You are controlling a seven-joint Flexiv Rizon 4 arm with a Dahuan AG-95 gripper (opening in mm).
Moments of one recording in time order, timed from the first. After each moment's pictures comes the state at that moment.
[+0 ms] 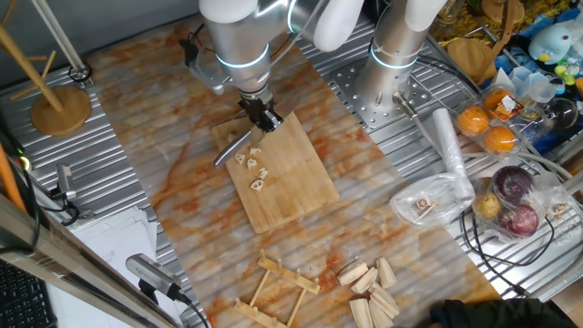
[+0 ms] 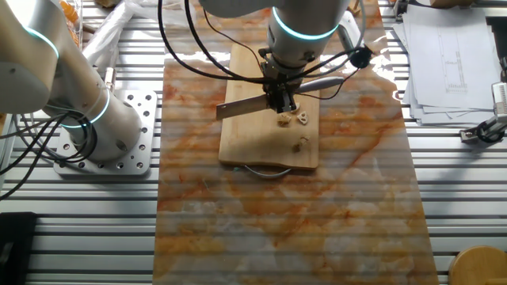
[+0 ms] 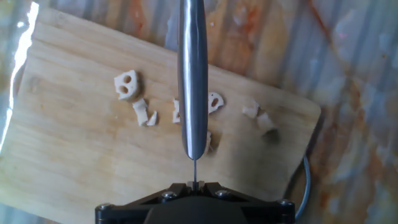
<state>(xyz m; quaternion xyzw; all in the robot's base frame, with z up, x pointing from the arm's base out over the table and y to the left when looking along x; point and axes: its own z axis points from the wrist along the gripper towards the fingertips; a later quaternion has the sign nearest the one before) 0.399 0.034 0.091 0.14 -0.99 -0.04 0.05</state>
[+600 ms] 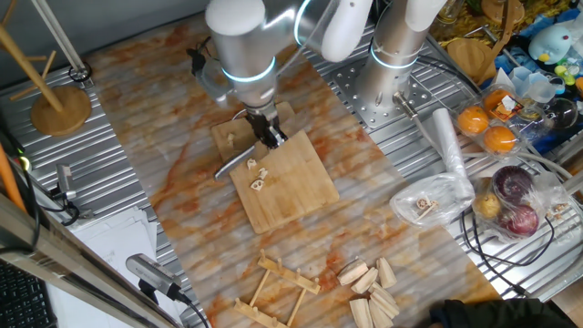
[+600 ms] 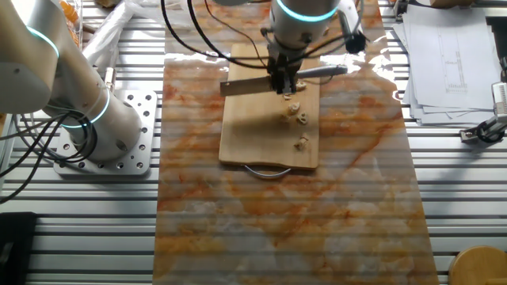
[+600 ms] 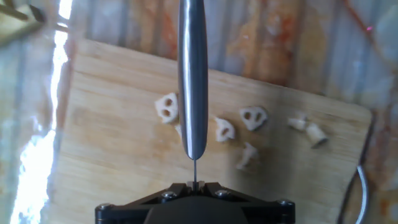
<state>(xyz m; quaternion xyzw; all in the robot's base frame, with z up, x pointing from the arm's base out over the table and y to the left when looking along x) 0.408 0.084 0.086 0.09 -0.99 -0.04 0.05</state>
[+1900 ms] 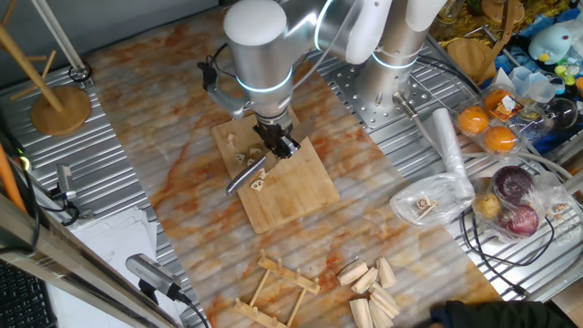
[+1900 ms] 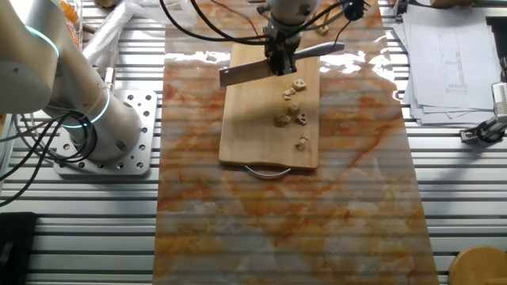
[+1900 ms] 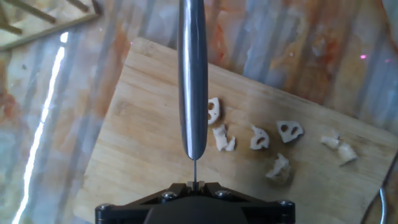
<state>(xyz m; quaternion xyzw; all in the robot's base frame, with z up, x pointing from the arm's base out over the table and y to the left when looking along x) 0.404 0.114 0.098 0.14 -0.99 -0.02 0.04</state>
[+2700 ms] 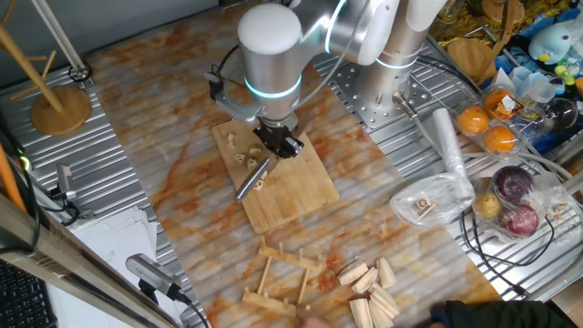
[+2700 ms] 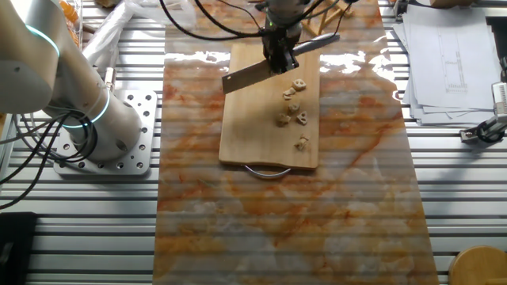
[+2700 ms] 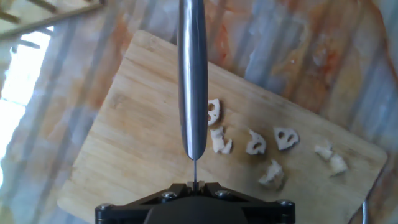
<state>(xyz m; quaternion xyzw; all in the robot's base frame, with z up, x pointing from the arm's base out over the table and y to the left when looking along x) 0.402 0.111 0.099 0.24 -0.97 -0.02 0.01</state>
